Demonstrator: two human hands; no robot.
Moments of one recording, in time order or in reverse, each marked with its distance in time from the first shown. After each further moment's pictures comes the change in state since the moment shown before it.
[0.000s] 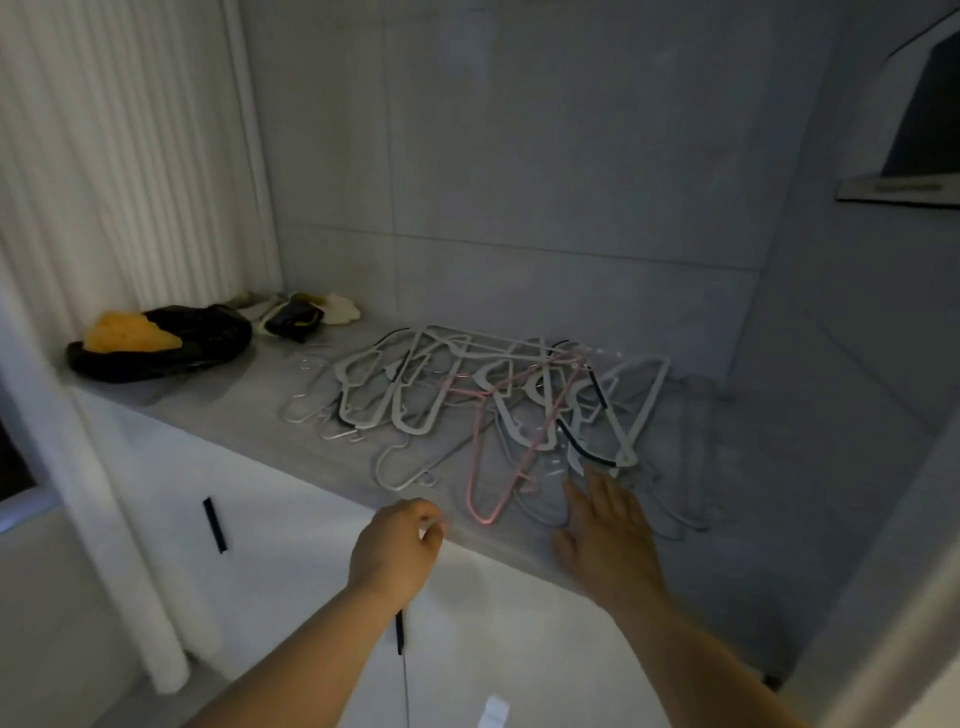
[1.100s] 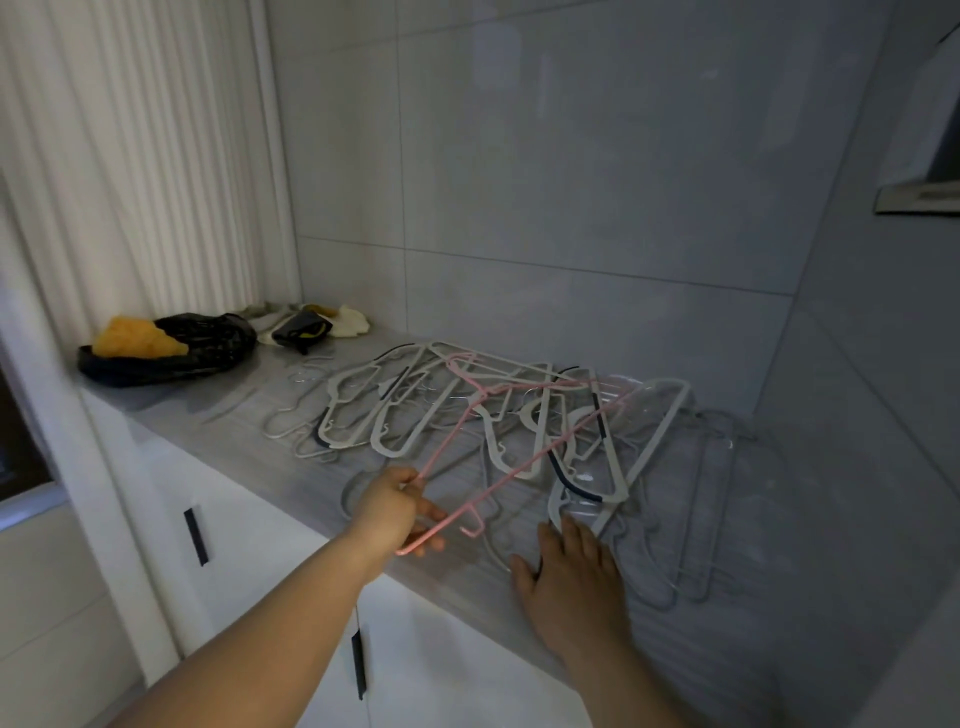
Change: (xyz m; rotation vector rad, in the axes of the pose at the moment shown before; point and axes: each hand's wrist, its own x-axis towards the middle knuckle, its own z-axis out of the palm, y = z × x) left_hand 0.057 0.055 0.013 -0.737 -0.041 -0.274; right_hand 0.037 0.017 0.017 0.110 -0.056 -0.023
